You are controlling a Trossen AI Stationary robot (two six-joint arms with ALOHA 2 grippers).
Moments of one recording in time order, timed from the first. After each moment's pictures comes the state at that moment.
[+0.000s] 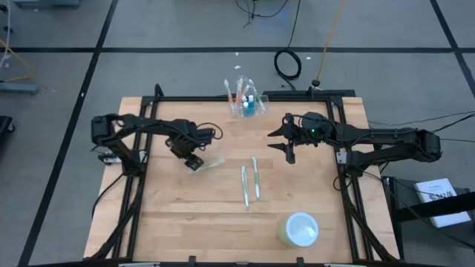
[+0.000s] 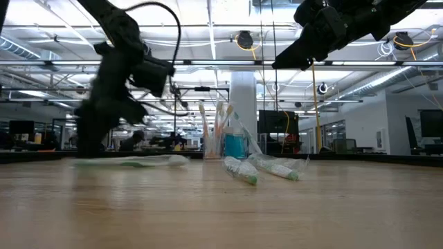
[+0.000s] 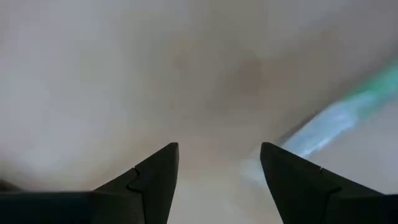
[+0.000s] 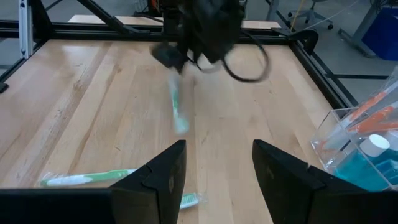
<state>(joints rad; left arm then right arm) 0.29 1.65 0.91 -0.99 0.09 -0.51 -0.25 1.06 0.66 0.02 -0.18 -0.12</state>
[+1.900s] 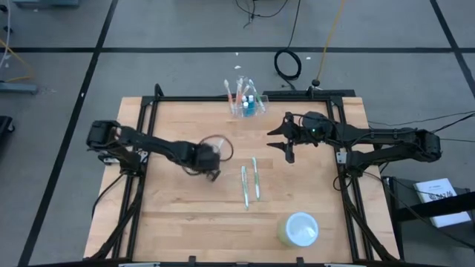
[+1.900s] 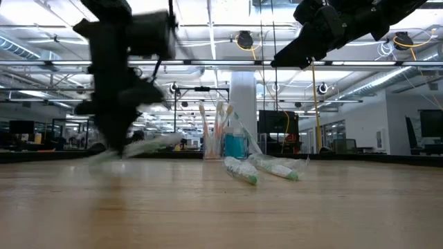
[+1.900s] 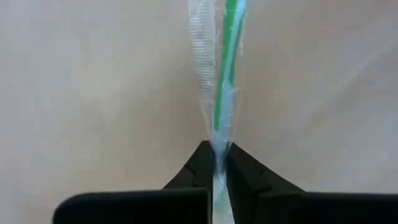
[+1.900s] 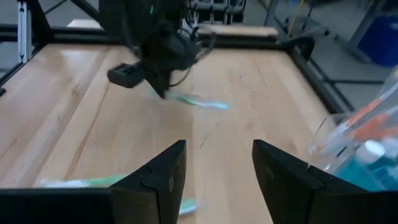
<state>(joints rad) -0.07 1.63 0.92 -0.72 -0.10 -0.99 -0.25 1.07 0.66 0.04 -0.18 -0.12</state>
